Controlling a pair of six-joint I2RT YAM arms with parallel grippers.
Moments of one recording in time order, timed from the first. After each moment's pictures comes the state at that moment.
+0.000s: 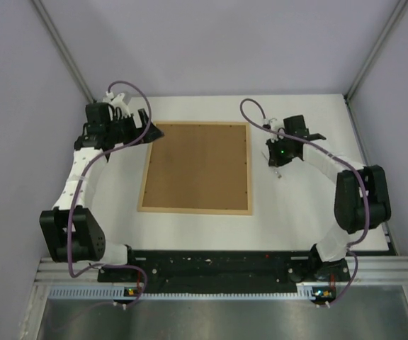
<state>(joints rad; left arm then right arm) 0.08 1.41 1.21 -0.42 0.61 -0.23 0.22 1.73 1.15 -0.45 -0.22 -0.18</state>
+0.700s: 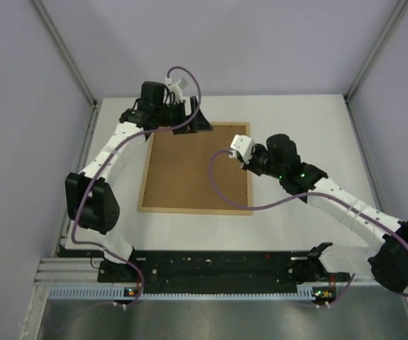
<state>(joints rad) -0.27 1.72 1.59 -0.48 0.66 -0.42 0.64 1.19 0.94 -0.21 -0.17 -0.59</state>
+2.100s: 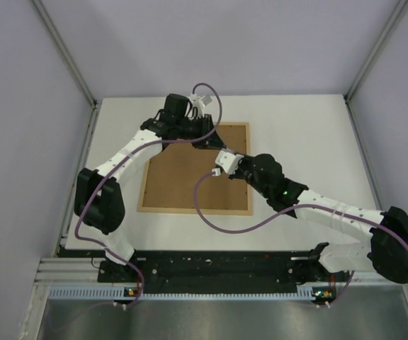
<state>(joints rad) -0.45 1.74 1.50 -0.41 0.72 -0.53 0.85 1.24 0.76 0.25 0.23 -0.76</state>
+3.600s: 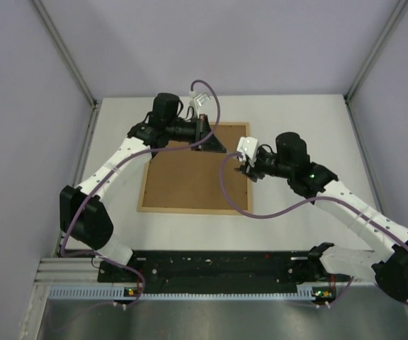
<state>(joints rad) -0.46 1.58 1.44 -0.37 0.93 -0.52 0.61 1.12 0.93 -0.22 -0.39 -0.59</state>
